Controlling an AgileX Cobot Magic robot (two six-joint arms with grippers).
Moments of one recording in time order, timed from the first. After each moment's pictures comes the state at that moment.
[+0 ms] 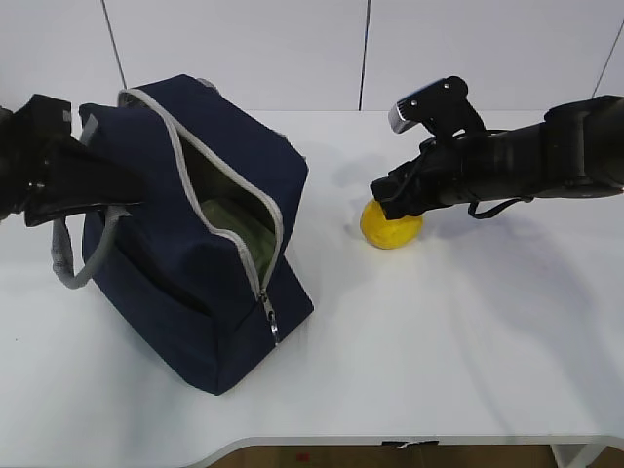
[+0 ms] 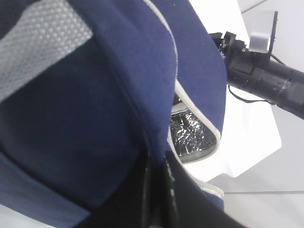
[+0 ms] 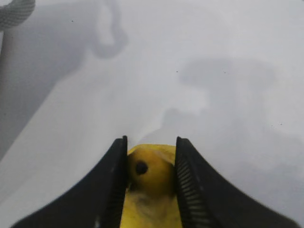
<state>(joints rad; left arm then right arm) -0.18 1.32 -0.77 -1.26 0.70 0.69 0.21 1.94 -1.14 1.82 0.34 -2.16</state>
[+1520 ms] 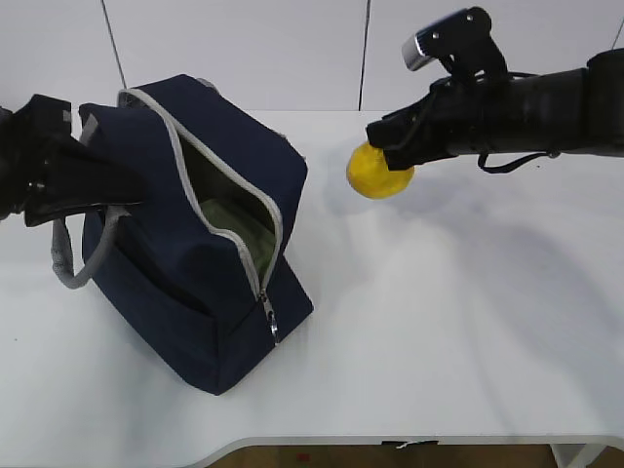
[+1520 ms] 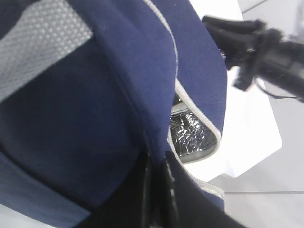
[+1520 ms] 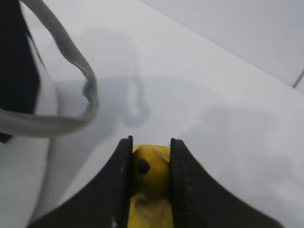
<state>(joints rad) -0.18 1.32 -0.77 -1.26 0.70 0.69 0.21 1.80 -1.13 1.82 0.40 -2.16</state>
